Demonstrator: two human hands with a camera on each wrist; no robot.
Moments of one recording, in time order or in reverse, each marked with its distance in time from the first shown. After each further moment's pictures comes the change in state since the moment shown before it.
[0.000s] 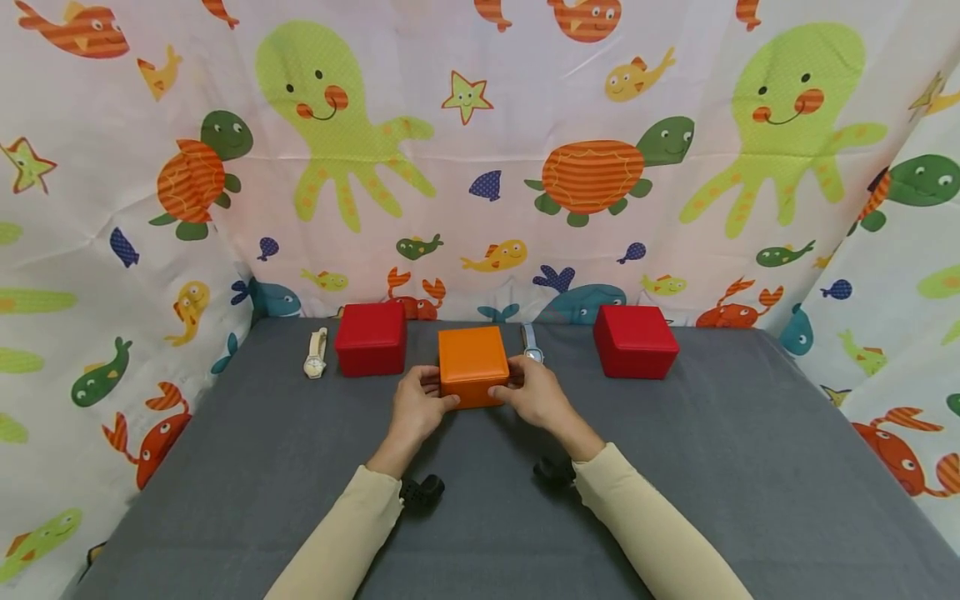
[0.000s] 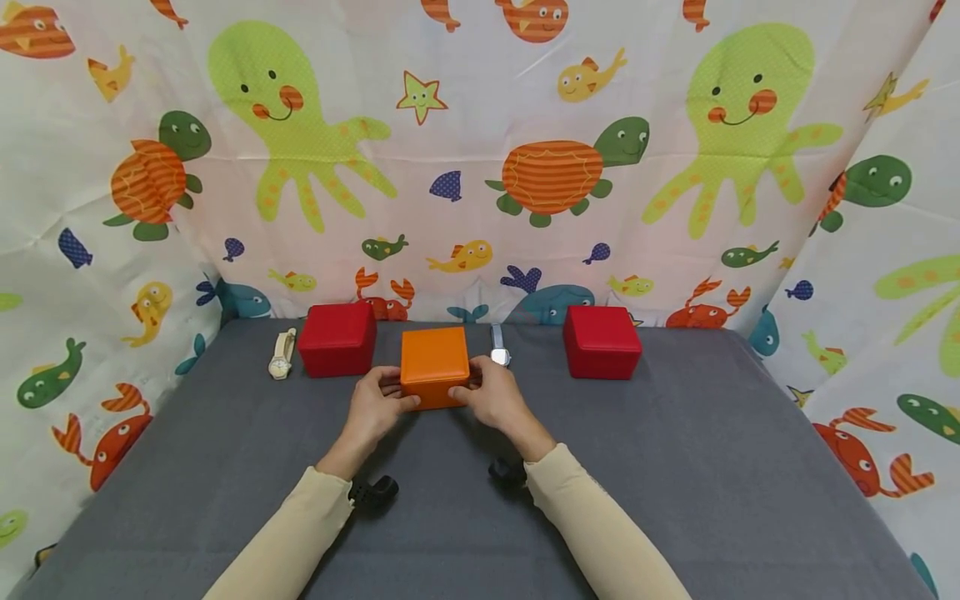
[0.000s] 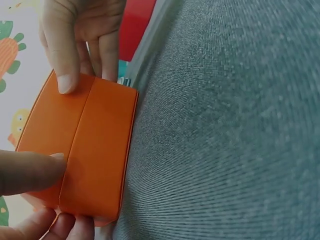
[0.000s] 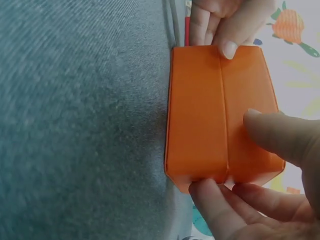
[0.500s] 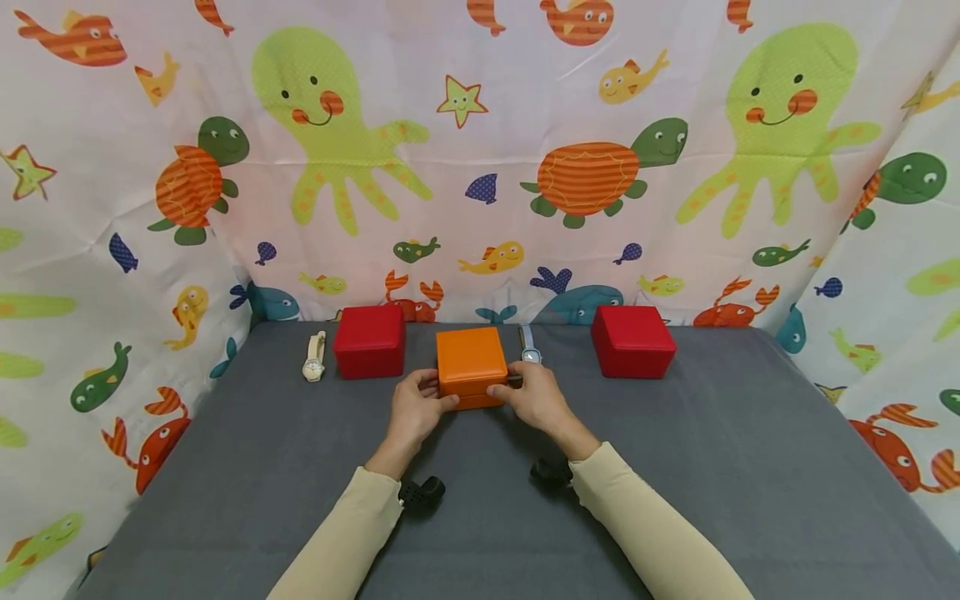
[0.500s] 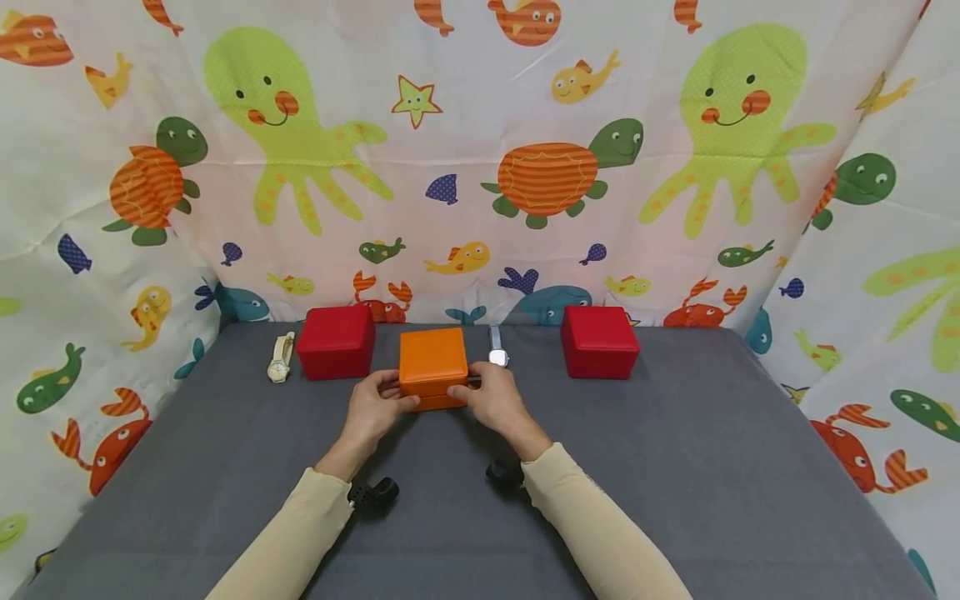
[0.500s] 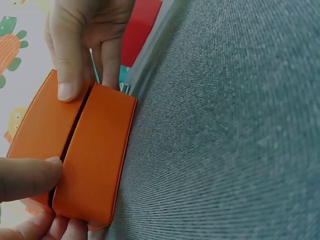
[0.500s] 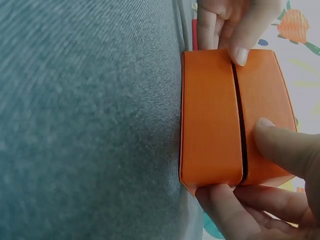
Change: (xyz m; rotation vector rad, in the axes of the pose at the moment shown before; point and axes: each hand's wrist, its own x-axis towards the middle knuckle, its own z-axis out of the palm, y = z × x) left_hand 0.003 -0.004 0.000 -0.083 -0.027 -0.029; right_hand 0.001 0.005 0.002 -0.026 0.056 -0.057
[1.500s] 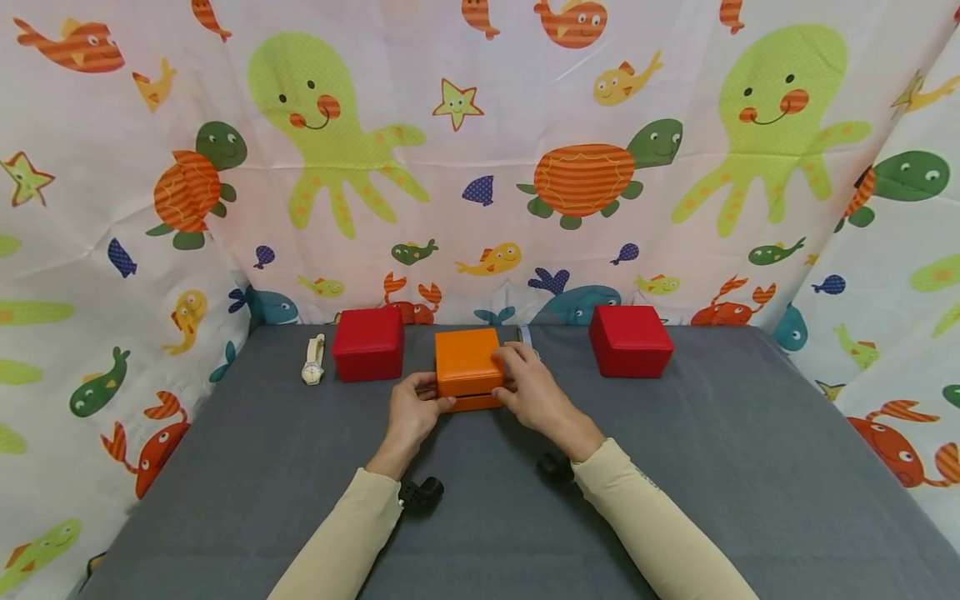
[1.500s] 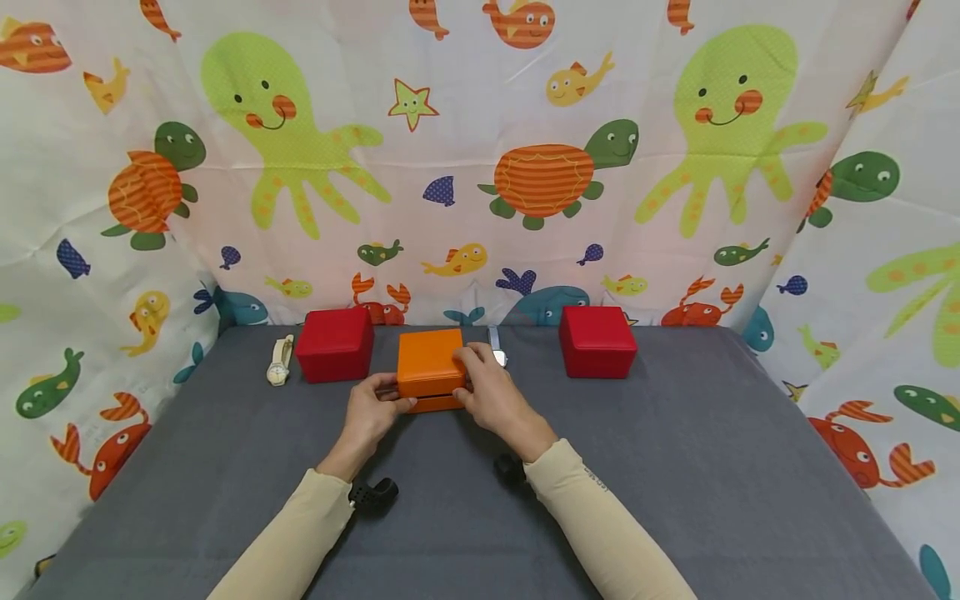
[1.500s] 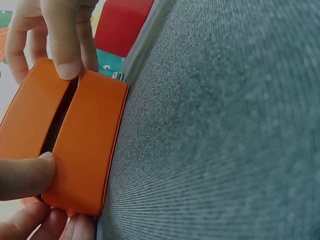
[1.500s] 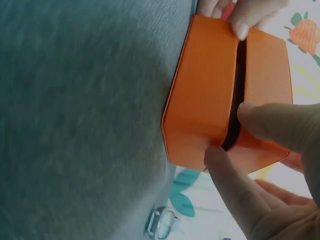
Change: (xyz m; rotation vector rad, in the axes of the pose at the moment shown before) left_hand 0.000 -0.004 0.000 0.022 0.031 -0.005; right_hand 0.000 -0.002 -0.008 -0.188 -0.027 -0.306
